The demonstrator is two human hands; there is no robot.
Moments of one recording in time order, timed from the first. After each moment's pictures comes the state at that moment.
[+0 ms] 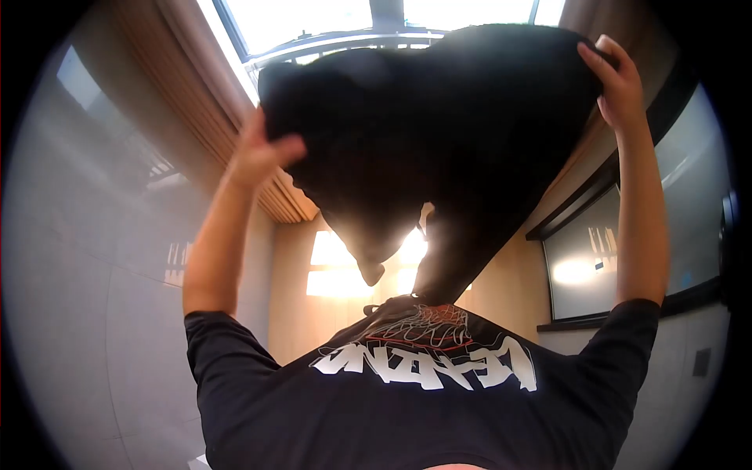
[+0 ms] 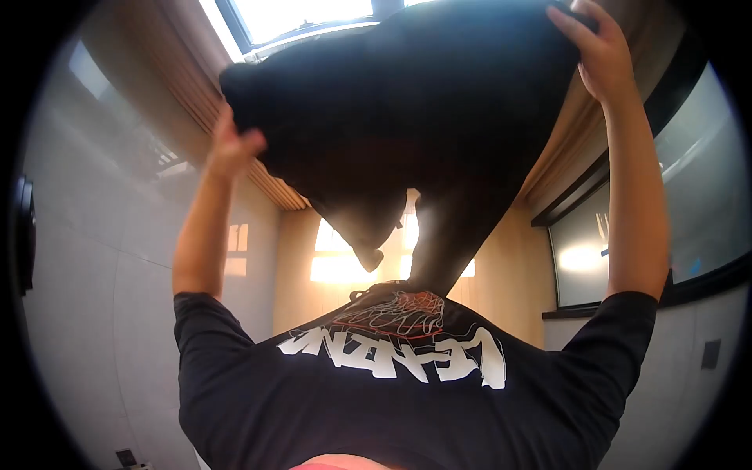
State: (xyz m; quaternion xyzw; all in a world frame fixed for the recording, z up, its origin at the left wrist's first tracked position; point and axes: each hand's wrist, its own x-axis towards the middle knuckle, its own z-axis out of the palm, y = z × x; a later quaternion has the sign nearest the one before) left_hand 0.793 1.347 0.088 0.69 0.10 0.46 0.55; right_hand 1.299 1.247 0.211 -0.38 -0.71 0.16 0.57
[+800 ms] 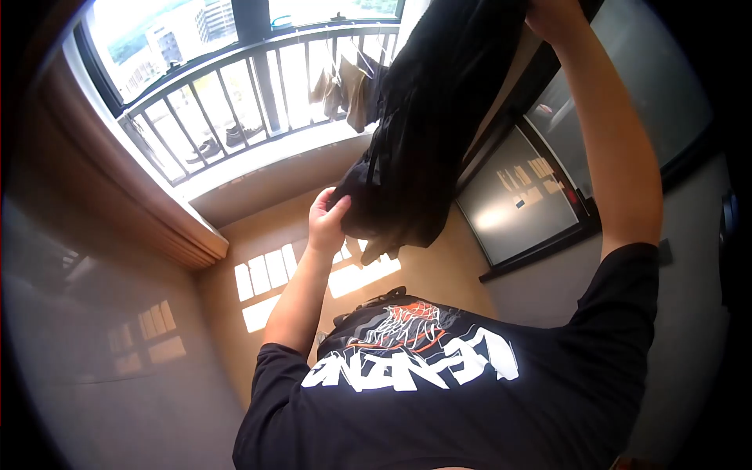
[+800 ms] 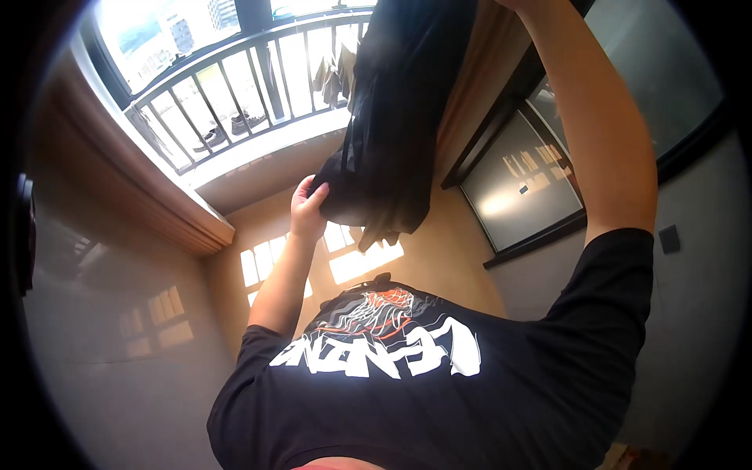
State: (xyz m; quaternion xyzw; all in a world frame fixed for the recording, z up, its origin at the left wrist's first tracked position) left_hand 1.009 1.323 -0.139 0.32 0.07 0.41 0.85; right_hand 1.237 1.253 0.296 -0.44 -0.58 0.19 0.66
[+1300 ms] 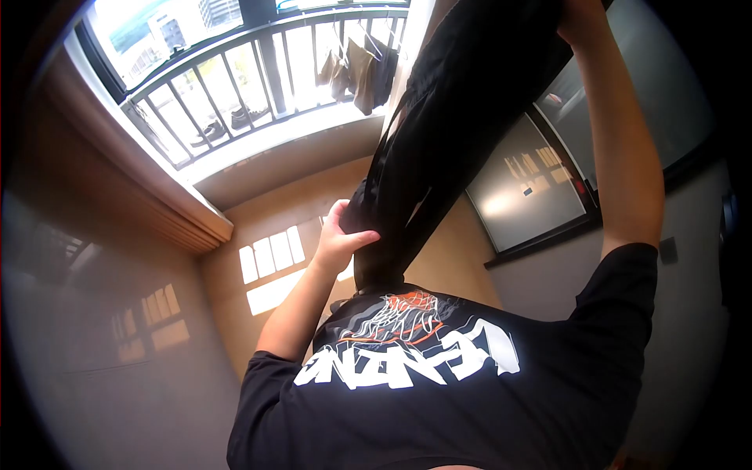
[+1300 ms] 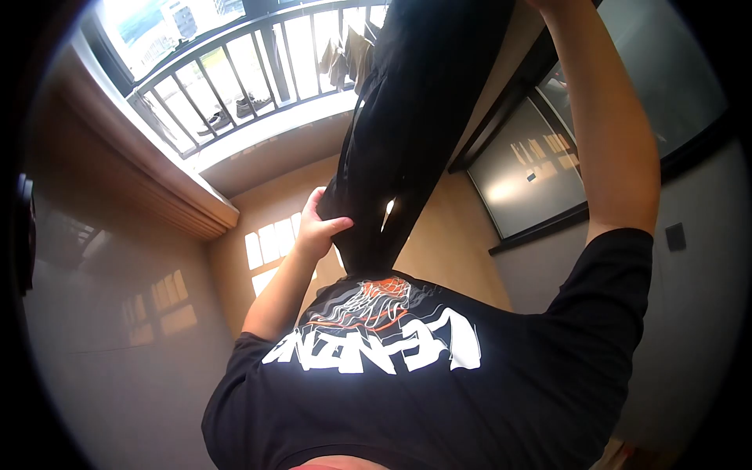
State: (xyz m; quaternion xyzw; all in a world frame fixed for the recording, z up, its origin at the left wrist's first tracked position) left_hand 0.969 1.257 -0.125 0.43 0.12 0.30 0.84; right_hand 1.254 1.227 0.283 -0.39 -0.60 0.21 0.66
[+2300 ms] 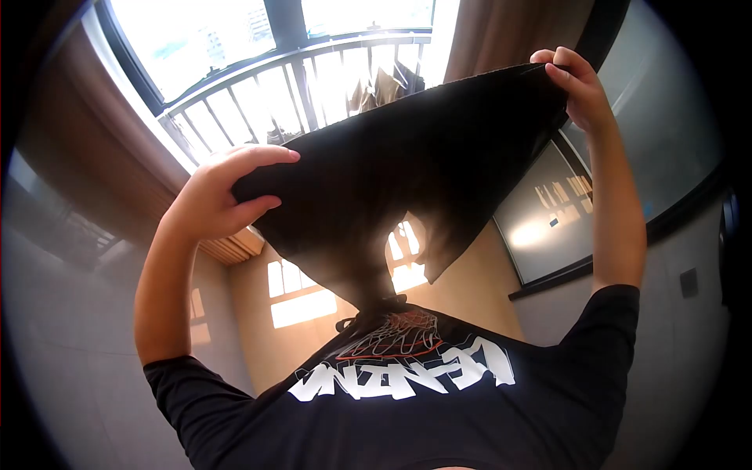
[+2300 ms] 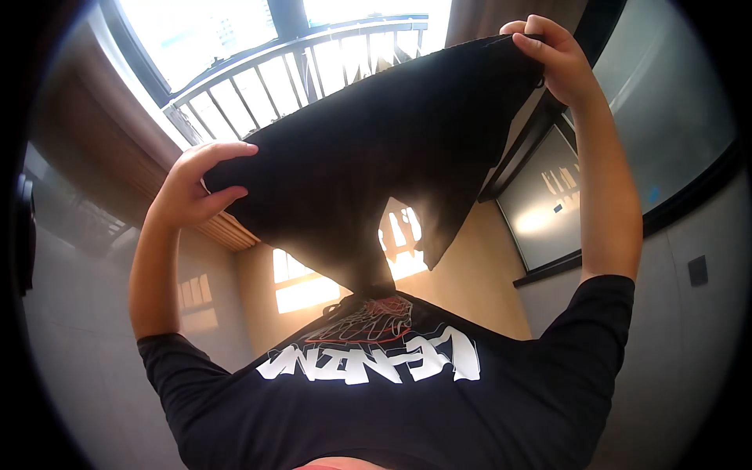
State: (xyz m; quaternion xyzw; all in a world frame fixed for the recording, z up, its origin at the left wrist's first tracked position) left_hand 0.877 1.329 0.151 0.96 0.04 0.24 0.16; right_hand 1.373 1.183 0.203 -0.44 -0.70 0.22 0.51
